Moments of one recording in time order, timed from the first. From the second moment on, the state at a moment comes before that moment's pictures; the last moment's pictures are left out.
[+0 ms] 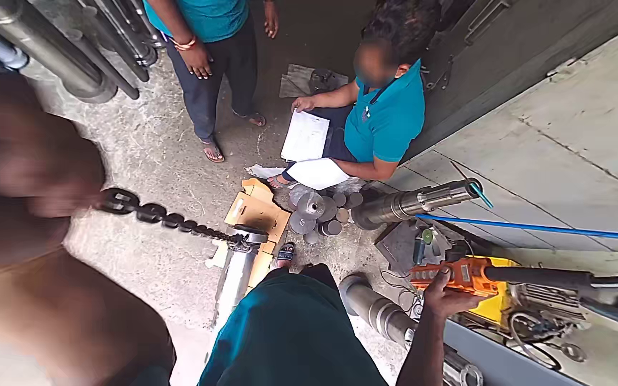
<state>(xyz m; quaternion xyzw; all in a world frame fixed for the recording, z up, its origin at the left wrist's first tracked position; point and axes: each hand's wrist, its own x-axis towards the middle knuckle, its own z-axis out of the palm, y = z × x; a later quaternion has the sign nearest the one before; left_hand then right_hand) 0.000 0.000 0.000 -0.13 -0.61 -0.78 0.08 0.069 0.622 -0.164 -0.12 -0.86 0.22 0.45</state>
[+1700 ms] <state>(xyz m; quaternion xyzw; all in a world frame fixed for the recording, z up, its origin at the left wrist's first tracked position) 0.060 0.076 -0.113 0.04 -0.68 -0.71 0.21 0.192 0.568 -0.158 0.00 -0.85 0.35 0.40</state>
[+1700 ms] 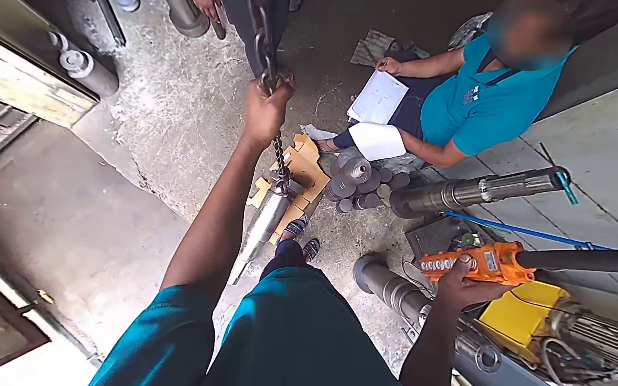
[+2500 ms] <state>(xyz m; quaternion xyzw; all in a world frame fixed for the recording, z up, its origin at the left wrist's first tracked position) 0.028 0.016 -0.106 0.06 -0.69 -0.68 0.24 0.200 0.539 -0.151 -0.01 -0.86 0.33 0.38</state>
